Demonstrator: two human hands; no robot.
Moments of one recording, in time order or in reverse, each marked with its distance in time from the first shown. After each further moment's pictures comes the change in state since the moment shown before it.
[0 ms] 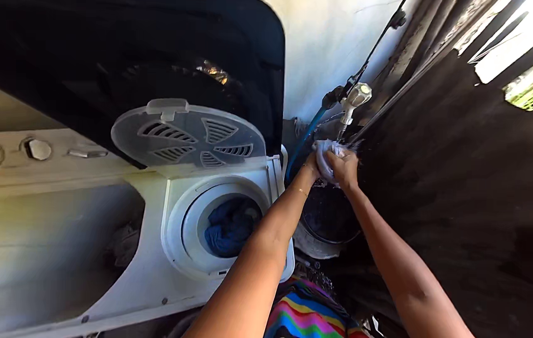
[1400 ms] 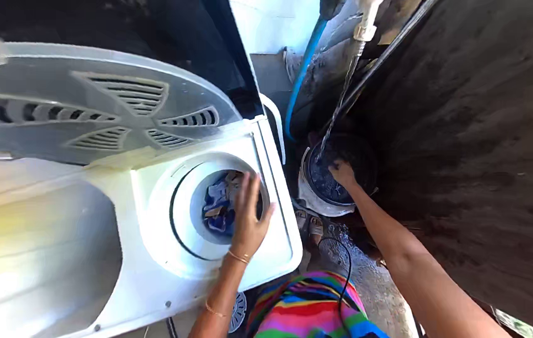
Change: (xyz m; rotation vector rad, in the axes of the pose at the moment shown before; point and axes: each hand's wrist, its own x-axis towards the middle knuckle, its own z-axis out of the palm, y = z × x) left_hand -0.166 -0.018 -0.208 1.557 0.178 0.561; right_hand -0.025 0.246 0.090 -0.347 -0.397 0.462
